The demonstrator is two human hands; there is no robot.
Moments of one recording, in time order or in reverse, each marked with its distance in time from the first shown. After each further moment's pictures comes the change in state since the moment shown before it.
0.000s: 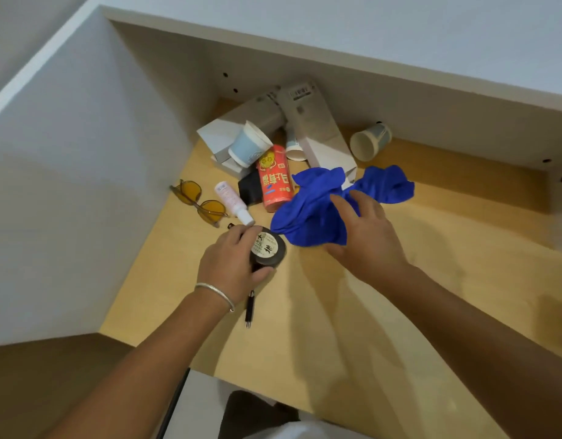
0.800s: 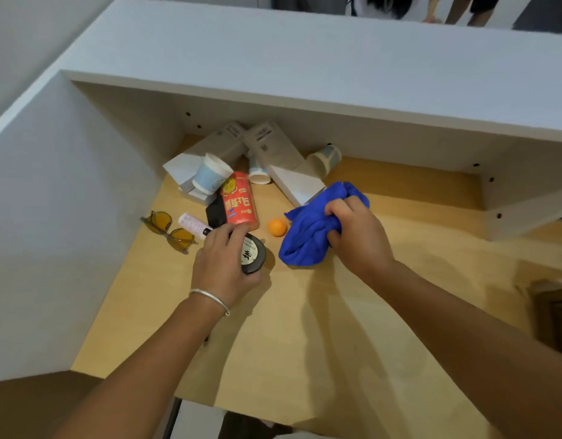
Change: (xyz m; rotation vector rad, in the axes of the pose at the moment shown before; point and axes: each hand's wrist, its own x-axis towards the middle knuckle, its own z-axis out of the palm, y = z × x) left_hand 0.014 0.062 -0.020 -0.061 0.193 0.099; right_hand -0.011 0.047 -0.039 0.261 0.269 0.014
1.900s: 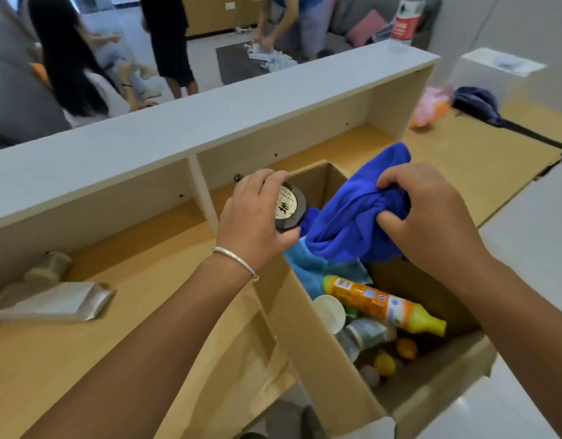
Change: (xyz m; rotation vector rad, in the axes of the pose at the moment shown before) left_hand -0.068 0.510 0.027 -0.243 -0.026 0.954; right_hand -0.372 0.163 -0.365 -0.246 0.661 0.580
